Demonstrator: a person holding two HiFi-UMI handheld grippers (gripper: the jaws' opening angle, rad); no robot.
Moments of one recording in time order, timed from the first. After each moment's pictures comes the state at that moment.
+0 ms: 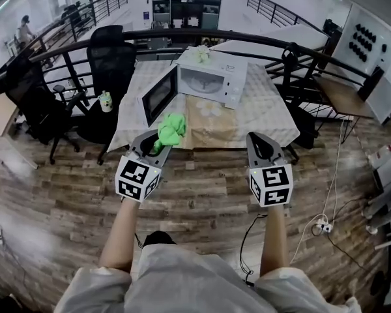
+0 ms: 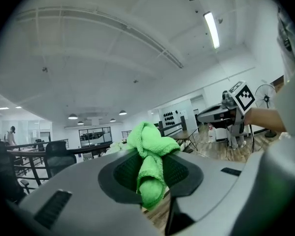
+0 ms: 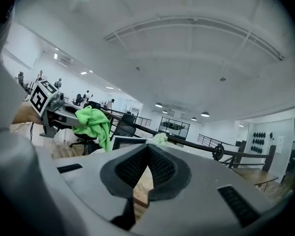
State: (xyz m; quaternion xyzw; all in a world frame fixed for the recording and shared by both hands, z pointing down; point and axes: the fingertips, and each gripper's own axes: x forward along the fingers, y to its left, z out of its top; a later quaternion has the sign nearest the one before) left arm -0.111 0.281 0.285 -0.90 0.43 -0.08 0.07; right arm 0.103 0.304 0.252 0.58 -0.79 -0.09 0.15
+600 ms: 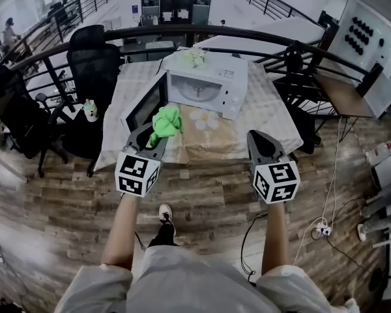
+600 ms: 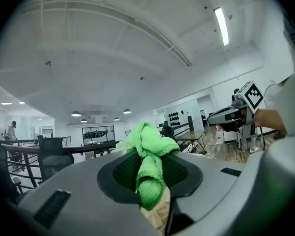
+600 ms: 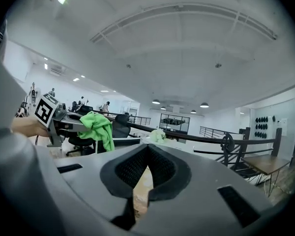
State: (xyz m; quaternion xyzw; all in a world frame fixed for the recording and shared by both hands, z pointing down) left arm -0.103 0.080 0.308 -0.89 0.45 -0.07 0.06; right arm 0.125 0.125 0.284 0.58 -0.80 -0.03 0.12
